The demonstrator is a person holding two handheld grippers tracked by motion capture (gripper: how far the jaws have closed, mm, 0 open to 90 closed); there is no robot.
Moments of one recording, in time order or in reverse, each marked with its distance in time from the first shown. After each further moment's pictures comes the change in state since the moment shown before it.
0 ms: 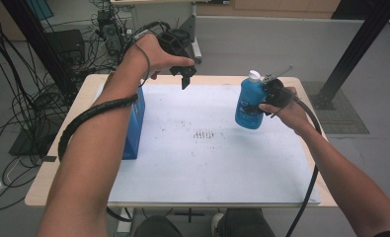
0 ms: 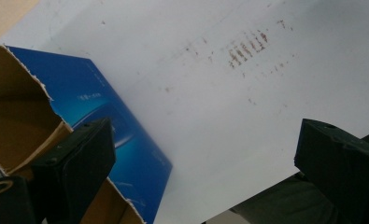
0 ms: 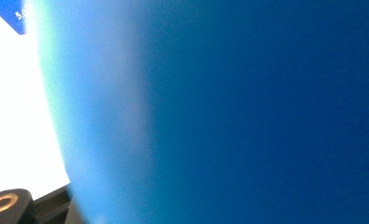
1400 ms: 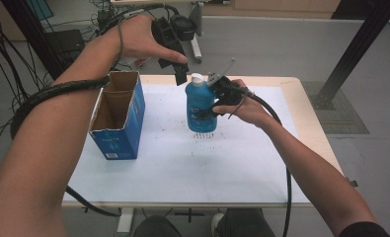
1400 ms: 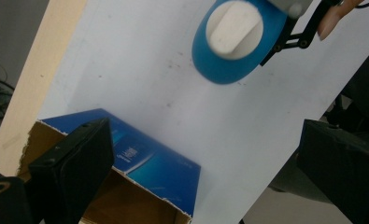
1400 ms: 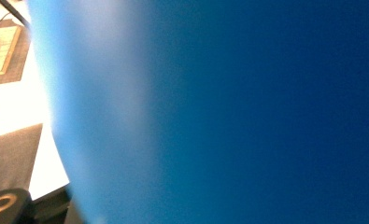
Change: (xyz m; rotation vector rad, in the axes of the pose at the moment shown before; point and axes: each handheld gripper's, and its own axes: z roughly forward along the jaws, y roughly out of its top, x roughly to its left) left arm -0.019 -0.023 -0.045 -0.080 0.002 0.424; right arm 0.103 0.094 0.066 0.010 0.292 -0.347
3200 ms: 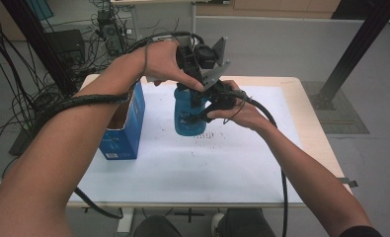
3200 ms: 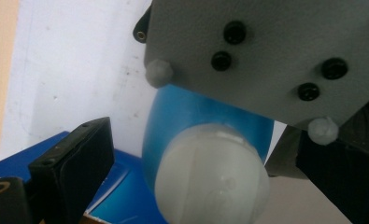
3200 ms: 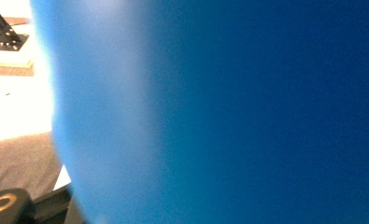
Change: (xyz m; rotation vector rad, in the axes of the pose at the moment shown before) left arm -0.039 0.026 0.041 0.074 -0.080 0.170; right arm 0.030 0.022 -0.004 -0.097 0.074 -0.167
